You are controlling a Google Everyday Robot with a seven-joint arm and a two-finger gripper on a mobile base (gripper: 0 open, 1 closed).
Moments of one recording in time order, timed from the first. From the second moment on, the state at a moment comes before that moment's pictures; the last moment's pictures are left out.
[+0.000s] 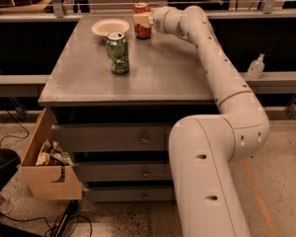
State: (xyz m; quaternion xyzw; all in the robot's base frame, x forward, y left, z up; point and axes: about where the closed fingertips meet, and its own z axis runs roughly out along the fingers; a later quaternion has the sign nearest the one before) arm 0.974 -0.007 0.909 -0.27 0.70 0.20 0.63
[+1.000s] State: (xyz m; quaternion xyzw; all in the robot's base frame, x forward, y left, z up) arm 0.975 0.003 0.903 -0.28 0.70 0.21 0.63
